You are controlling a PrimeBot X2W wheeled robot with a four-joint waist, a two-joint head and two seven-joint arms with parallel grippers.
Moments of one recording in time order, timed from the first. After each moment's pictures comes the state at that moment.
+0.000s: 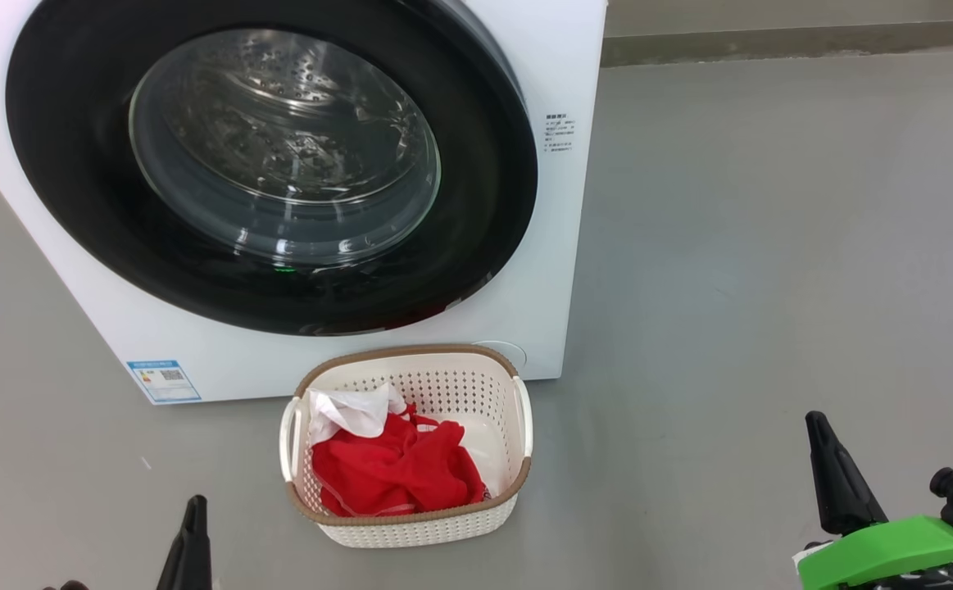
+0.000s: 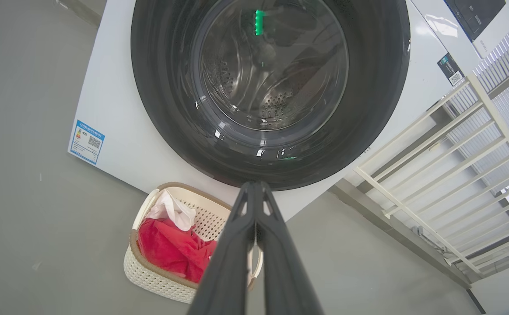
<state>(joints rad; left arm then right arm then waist) 0.07 0.02 0.07 0.15 -0.76 -0.09 -0.12 0.04 -0.02 -0.09 0.20 0.66 0.13 -0.12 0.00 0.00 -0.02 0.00</state>
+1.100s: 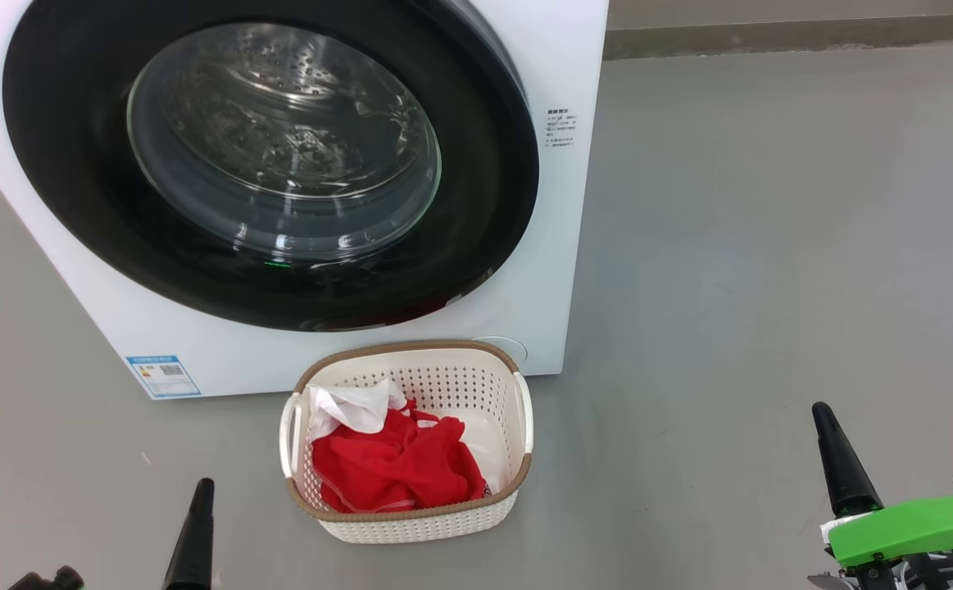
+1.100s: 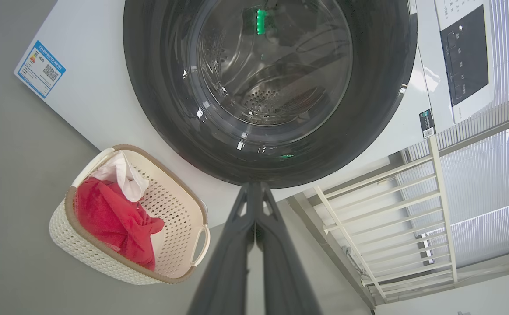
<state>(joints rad) 0.01 0.03 0.07 0.20 -1.10 -0.11 -0.03 0.00 -0.03 -0.11 0.23 1.05 0.13 -0.02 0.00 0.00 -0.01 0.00</state>
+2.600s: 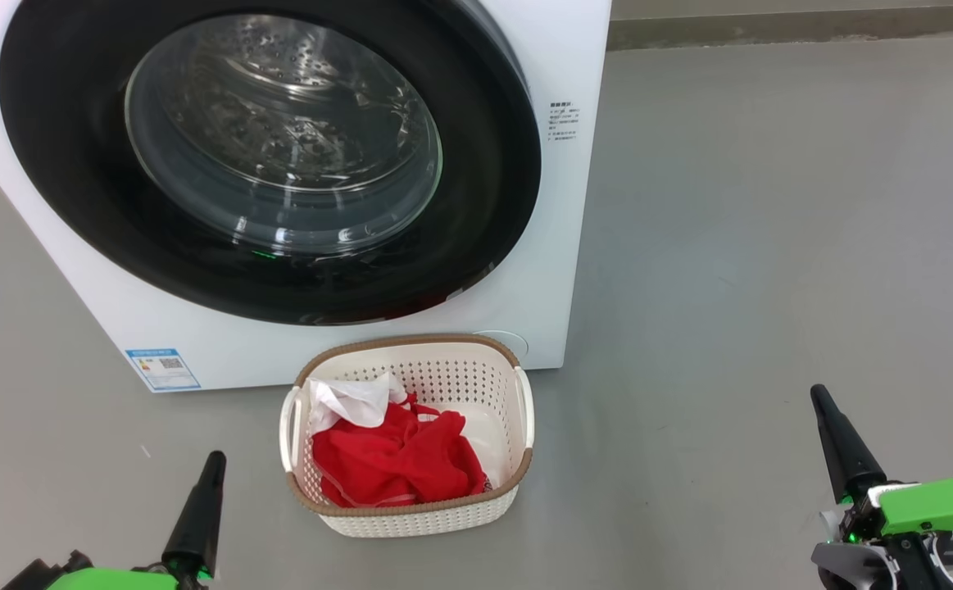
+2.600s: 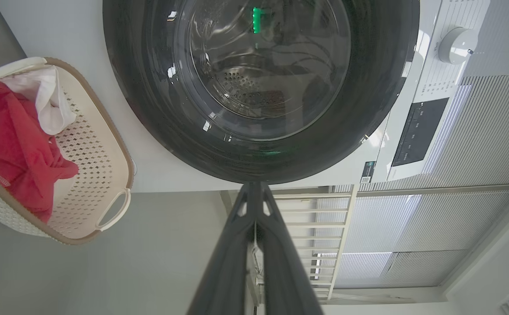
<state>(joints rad) -0.06 0.03 0.08 0.26 -1.57 -0.12 0.10 -0.05 -0.03 -0.13 0.27 1.56 0.13 0.10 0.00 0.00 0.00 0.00</state>
